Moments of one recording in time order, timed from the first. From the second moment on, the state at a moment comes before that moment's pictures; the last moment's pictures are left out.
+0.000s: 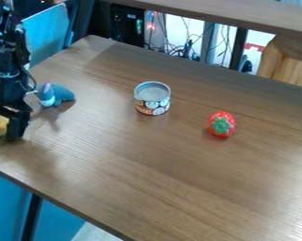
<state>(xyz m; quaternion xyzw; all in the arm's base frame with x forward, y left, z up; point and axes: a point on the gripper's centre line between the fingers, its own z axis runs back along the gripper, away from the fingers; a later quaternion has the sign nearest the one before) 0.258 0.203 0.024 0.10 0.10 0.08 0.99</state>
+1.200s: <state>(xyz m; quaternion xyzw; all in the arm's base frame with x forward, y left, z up) 0.297 0.025 0.093 -0.05 -0.06 -0.03 1.00</state>
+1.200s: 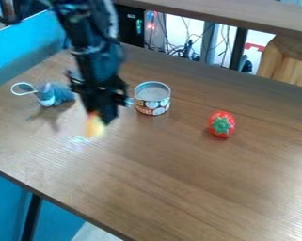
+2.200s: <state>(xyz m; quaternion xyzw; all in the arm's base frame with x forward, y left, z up) 0.299 -0.088 0.036 -0.08 0.07 -0.27 0.96</state>
